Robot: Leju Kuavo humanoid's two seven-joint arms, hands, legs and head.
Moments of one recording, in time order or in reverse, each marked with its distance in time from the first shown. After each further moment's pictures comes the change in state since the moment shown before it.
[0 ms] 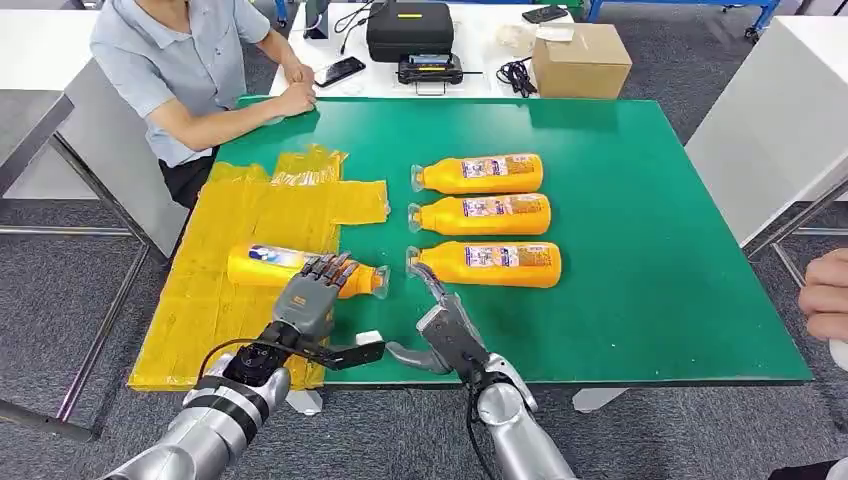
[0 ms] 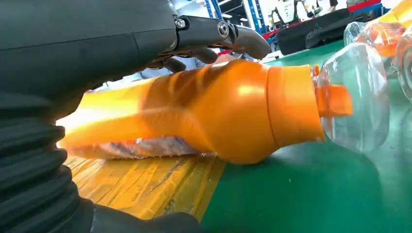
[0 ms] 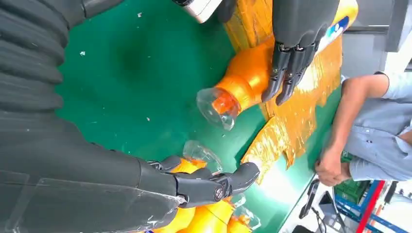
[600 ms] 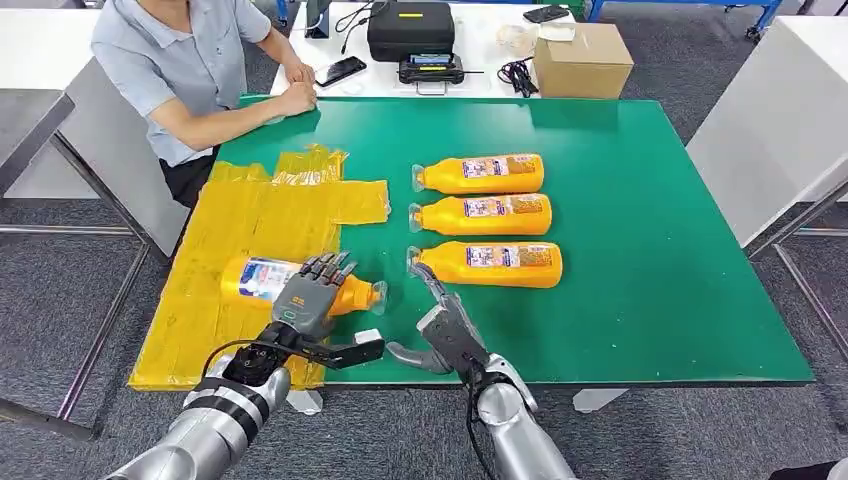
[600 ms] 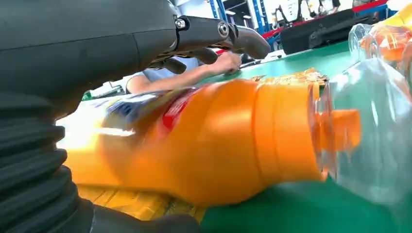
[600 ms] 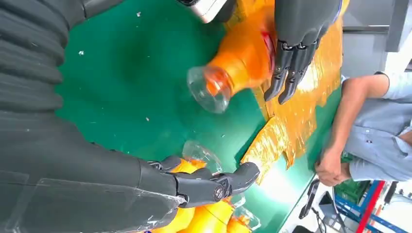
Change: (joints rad) left arm 0.001 -0.022 0.042 0.001 0.000 0.014 -0.019; right arm 0.000 -0.001 0.000 0.001 0.000 -0.003 -0.002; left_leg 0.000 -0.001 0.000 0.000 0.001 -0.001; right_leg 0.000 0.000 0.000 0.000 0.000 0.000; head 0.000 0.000
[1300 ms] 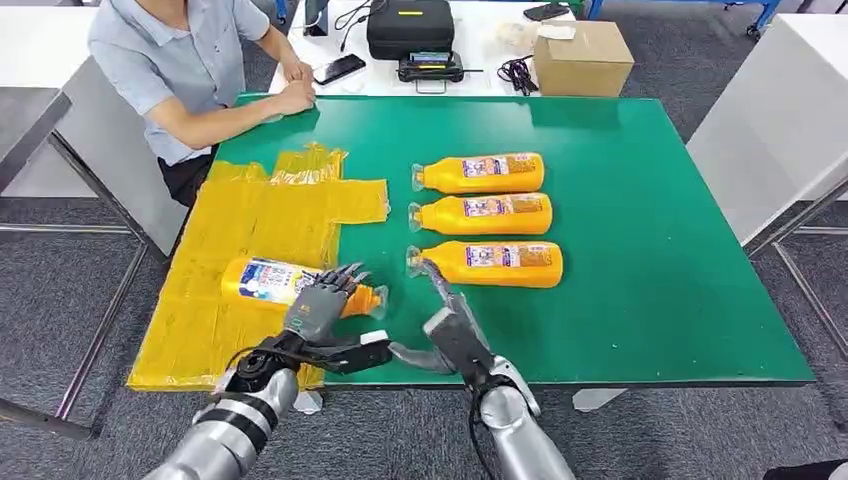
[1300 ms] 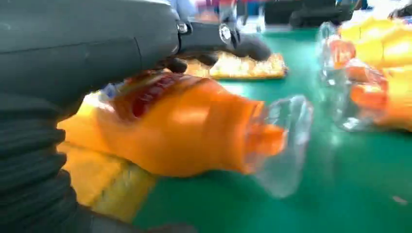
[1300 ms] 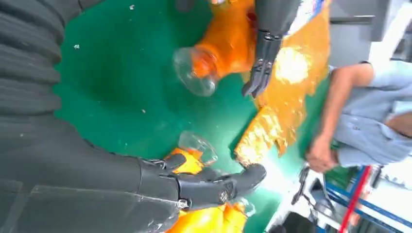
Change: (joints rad) left arm 0.116 -0.066 0.090 -0.201 0.257 -0.164 -0.201; right arm 0.035 -0.002 -0.003 -0.051 0.017 -0.021 -0.005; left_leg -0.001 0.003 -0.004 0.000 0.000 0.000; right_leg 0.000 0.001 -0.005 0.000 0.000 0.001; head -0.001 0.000
